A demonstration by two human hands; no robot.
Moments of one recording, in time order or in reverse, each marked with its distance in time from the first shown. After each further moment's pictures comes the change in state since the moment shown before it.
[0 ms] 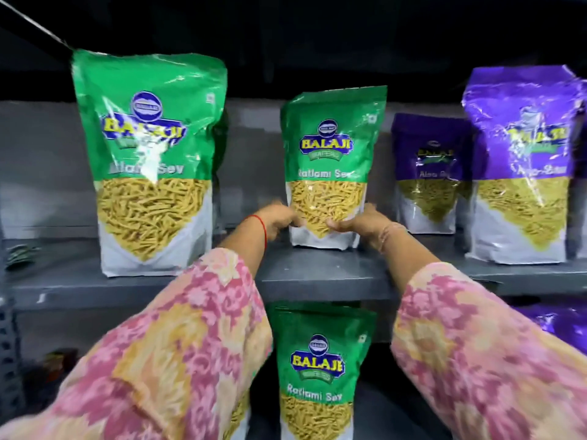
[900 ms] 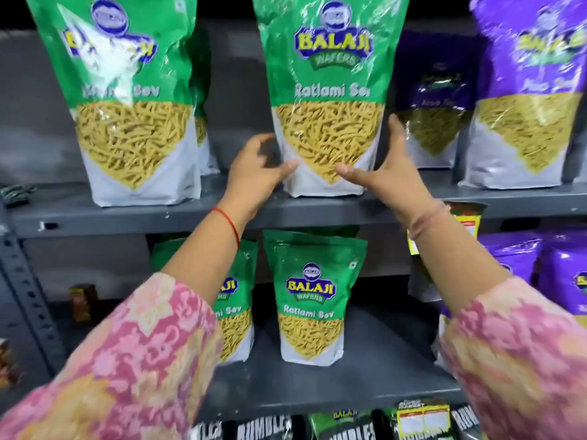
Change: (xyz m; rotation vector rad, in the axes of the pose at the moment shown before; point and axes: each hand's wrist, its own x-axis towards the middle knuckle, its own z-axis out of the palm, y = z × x) left_hand -0.079 -0.030 0.013 -0.106 0.229 0.412; right_hand -0.093 0.012 -0.022 -0.116 0.180 -0.297
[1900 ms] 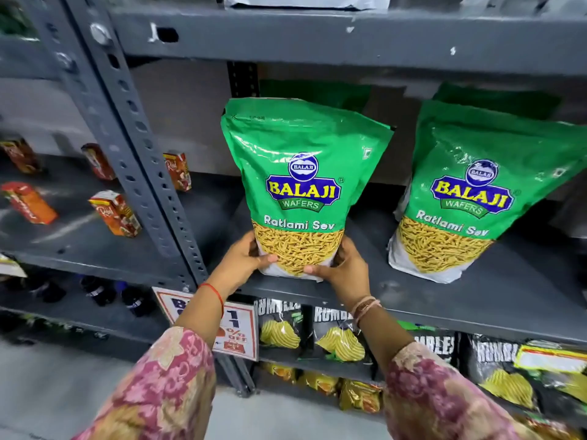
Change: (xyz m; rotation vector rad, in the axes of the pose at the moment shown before) left_hand -0.183 -0.283 -0.189 0.000 -0.071 -0.675; right_hand -0.228 0.159 0.289 0.240 -0.418 0.545
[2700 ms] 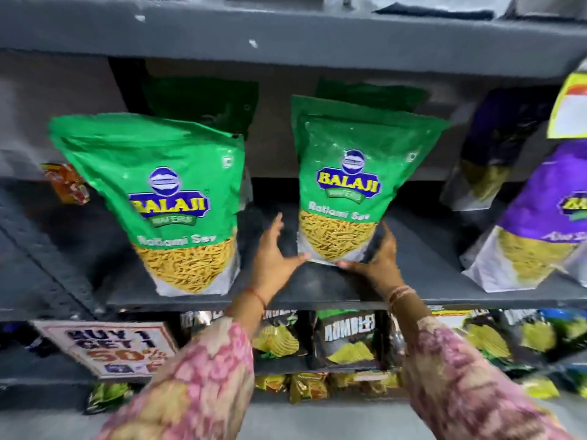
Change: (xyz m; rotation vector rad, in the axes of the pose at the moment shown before) left_hand 0.024 0.018 0.196 0.109 0.035 0.166; right_hand -0.004 0.034 -0.198 -0.183 0.321 0.010
